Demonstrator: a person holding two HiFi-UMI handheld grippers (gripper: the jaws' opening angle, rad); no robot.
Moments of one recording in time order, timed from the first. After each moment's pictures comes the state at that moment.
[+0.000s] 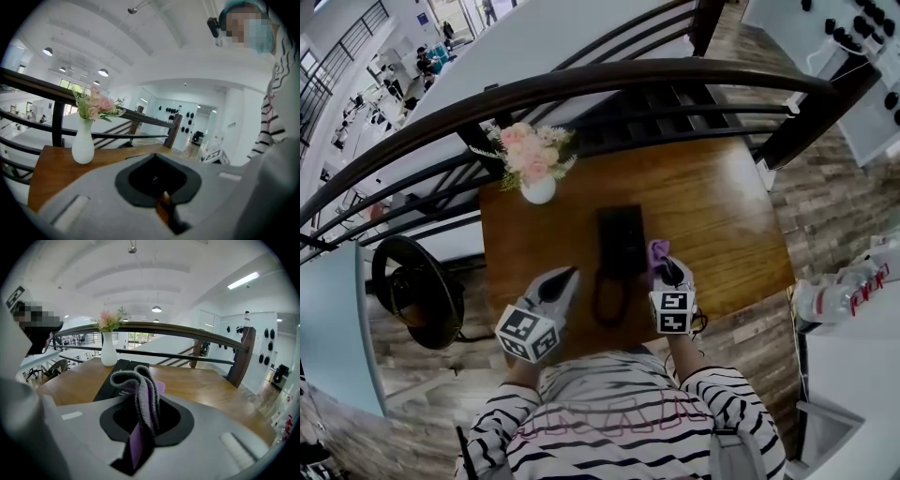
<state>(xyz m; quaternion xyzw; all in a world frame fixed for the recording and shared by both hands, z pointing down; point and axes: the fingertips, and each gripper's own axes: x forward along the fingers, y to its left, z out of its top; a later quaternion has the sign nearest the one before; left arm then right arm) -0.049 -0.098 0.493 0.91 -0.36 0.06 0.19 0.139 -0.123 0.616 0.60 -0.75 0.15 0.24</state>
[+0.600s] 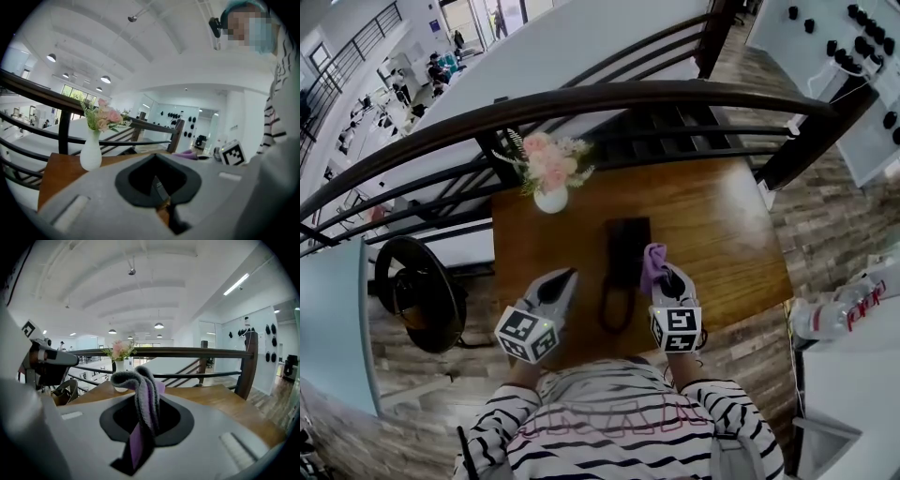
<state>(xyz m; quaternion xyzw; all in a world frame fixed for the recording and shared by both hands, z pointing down) -0.081 -0.096 0.464 0.91 -0.38 0.03 0.17 0.090 -0.109 0.521 0.58 -0.79 0.12 0.14</state>
